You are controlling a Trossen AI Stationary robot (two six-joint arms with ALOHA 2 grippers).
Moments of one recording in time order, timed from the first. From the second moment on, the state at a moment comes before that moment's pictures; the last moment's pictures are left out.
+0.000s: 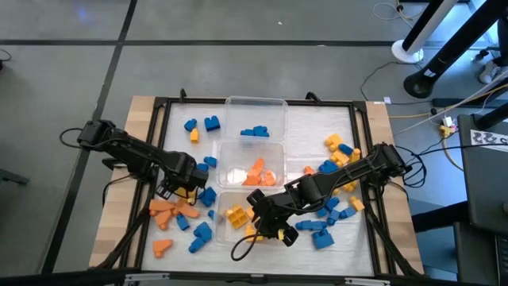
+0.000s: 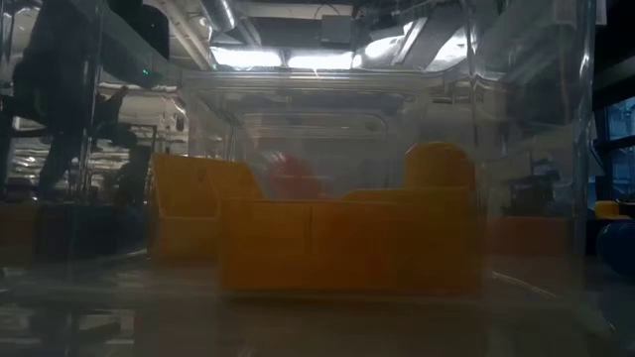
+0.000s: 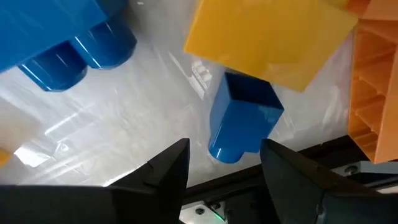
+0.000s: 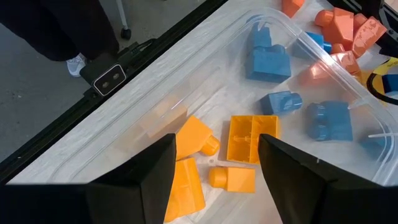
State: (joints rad) left arm -0.21 1.41 0.78 -1.26 -0.07 0.28; right arm 0.41 1.92 1.84 -0.81 -0.12 -0.37
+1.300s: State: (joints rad) left arm -0.24 1.42 0.73 -1.08 -0.04 0.30; right arm 0.41 1.92 1.84 -0.81 -0.12 -0.37
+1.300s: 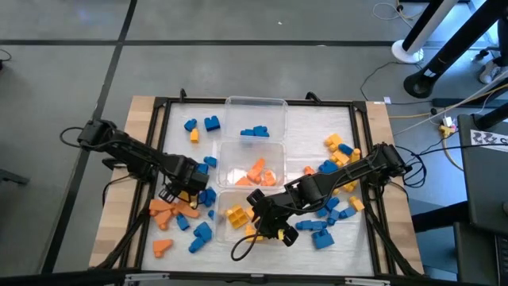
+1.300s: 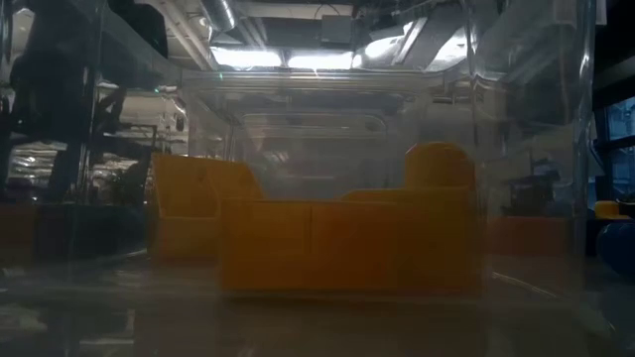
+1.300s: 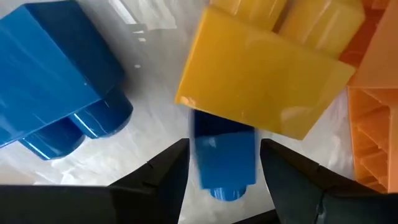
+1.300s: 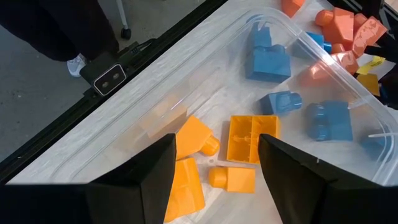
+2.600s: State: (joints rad) left arm -0.24 1.17 0.92 -1.41 -0.07 -0.08; right arm 0.41 1.91 2.27 -1.58 0.32 -0.36
